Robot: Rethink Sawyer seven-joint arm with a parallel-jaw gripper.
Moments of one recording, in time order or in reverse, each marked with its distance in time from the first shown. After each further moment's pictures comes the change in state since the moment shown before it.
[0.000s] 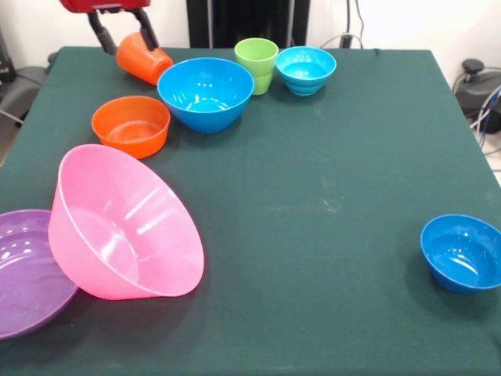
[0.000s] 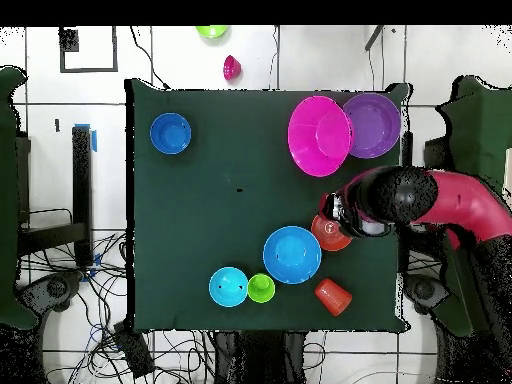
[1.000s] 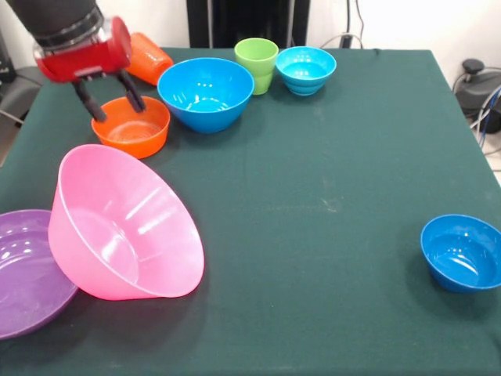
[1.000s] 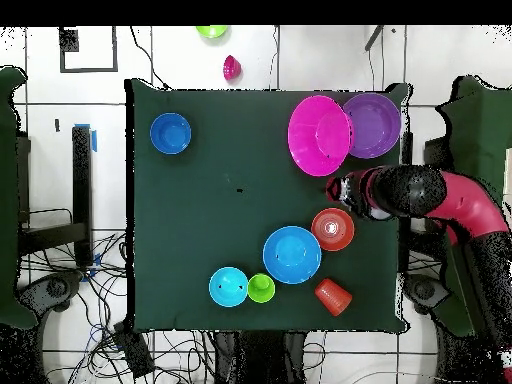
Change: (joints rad) arm -0.084 0.227 0.088 -0.109 -0.059 -0.149 -0.145
